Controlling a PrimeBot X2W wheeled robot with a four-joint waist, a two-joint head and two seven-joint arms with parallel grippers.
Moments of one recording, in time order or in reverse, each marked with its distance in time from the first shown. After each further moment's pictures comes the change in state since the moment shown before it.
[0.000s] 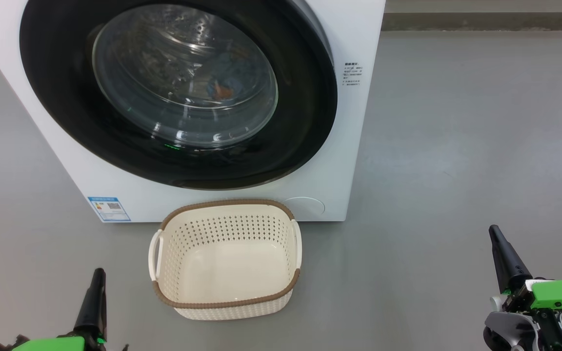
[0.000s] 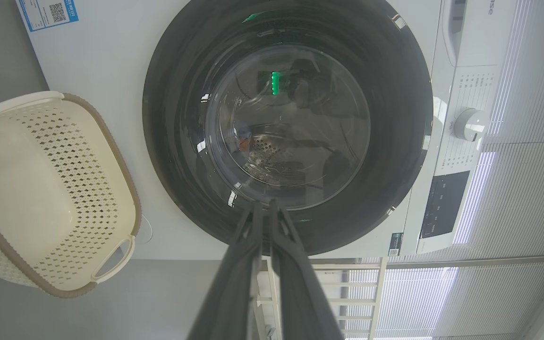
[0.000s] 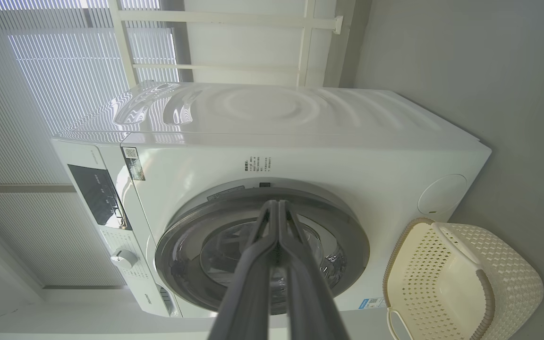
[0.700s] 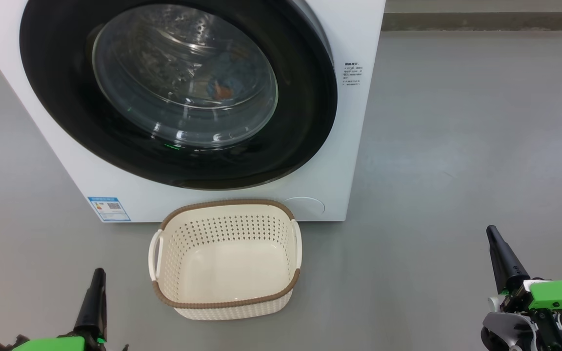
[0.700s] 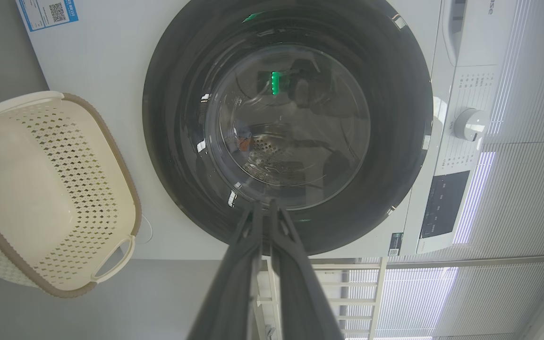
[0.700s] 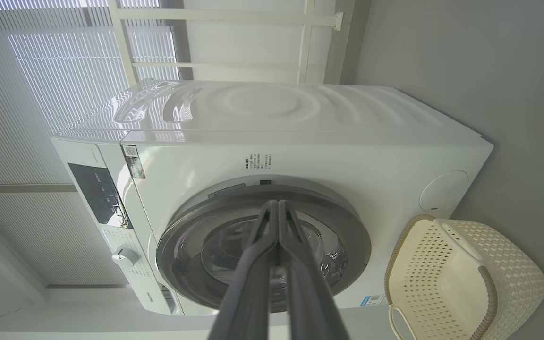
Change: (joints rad) left arm 0.000 0.000 0.000 0.000 0.000 0.000 0.000; right arm 0.000 0.008 -0.002 0.000 0.000 0.000 0.005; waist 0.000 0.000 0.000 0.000
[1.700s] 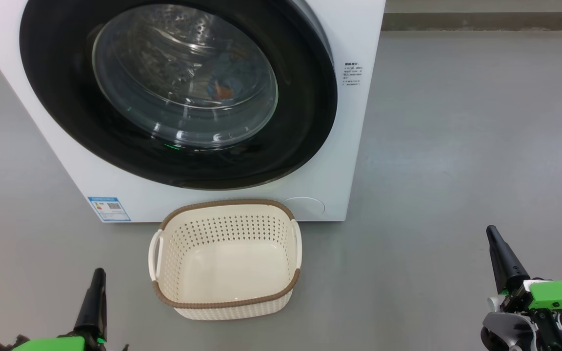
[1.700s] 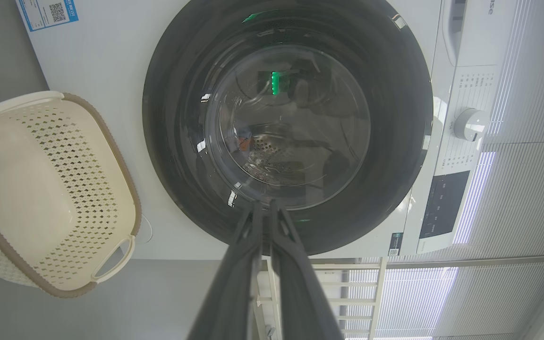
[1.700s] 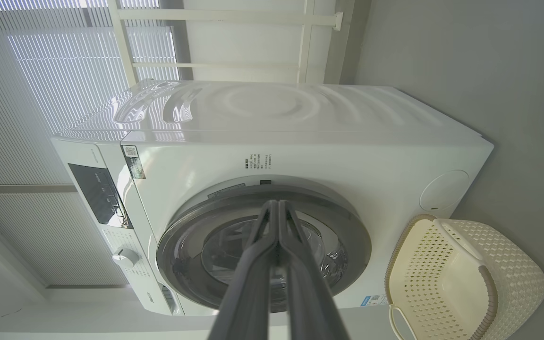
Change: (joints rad) left arm 0.000 0.000 0.000 0.000 0.000 0.000 0.000; right arm 0.000 0.002 -0.002 0.000 0.000 0.000 0.003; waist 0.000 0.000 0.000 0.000
